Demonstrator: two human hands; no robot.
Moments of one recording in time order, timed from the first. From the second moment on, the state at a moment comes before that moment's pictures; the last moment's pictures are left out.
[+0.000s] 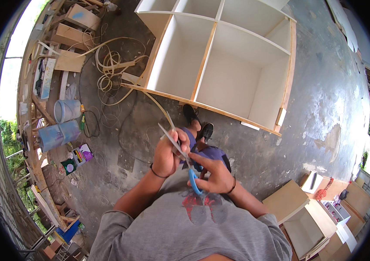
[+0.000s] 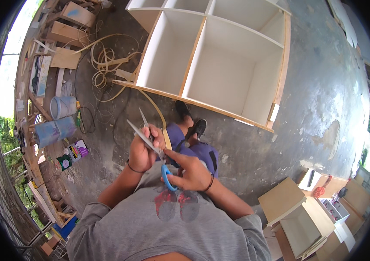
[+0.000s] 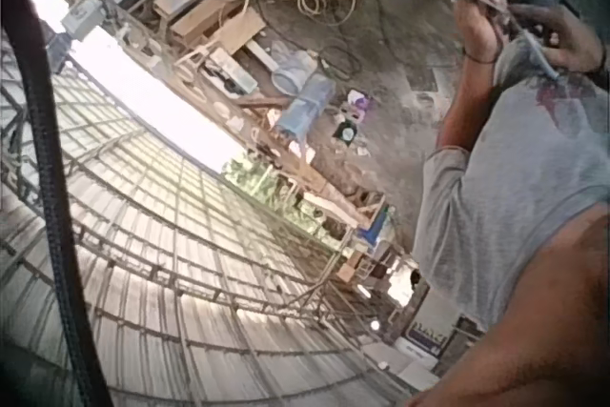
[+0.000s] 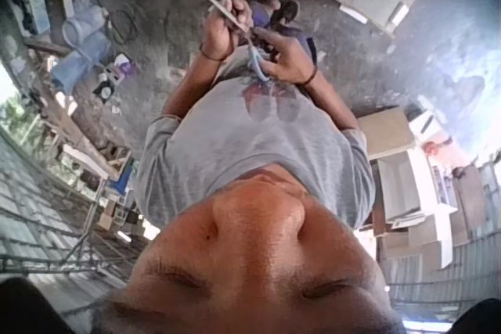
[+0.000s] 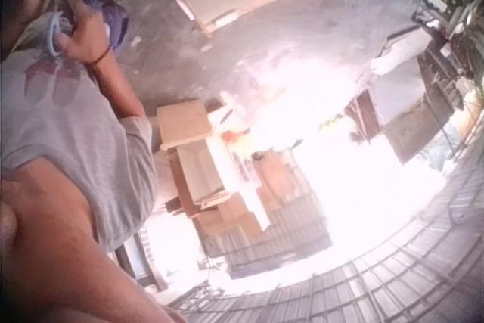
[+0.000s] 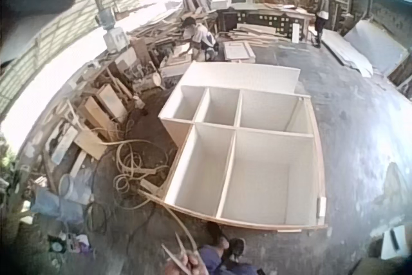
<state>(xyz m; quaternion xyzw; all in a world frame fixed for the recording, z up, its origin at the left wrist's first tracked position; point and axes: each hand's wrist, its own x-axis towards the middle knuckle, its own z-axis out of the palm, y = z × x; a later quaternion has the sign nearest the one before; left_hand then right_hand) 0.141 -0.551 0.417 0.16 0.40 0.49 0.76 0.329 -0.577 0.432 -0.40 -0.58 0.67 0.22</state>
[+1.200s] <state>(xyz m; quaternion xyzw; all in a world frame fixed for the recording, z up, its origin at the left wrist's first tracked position) 0.050 -0.422 0.167 0.22 0.62 0.39 0.64 0.398 -0.305 0.235 -0.41 -0.72 0.52 -0.18</state>
